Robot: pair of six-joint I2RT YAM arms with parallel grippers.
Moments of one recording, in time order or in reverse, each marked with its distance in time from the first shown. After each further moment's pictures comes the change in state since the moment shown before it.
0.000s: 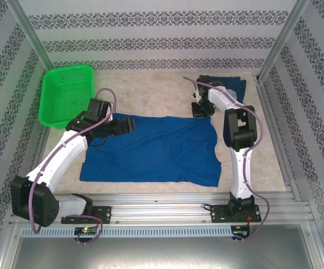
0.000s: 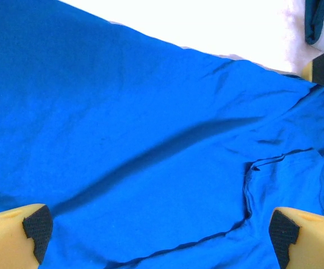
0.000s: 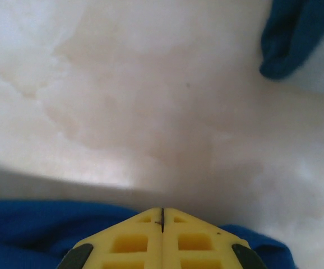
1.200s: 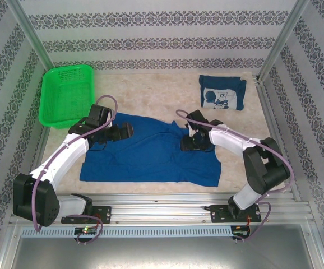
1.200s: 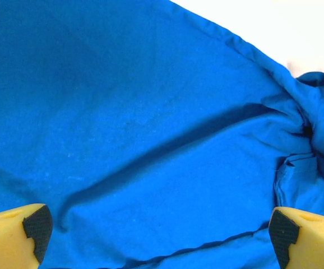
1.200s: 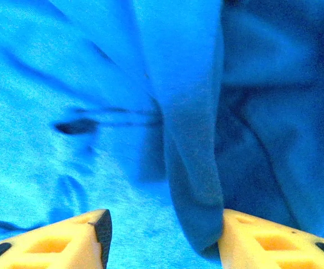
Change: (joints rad) left arm 0.017 0.003 -0.113 0.059 -0.007 -0.001; right arm 0.264 -0.675 -0.857 0.326 -0.068 0.286
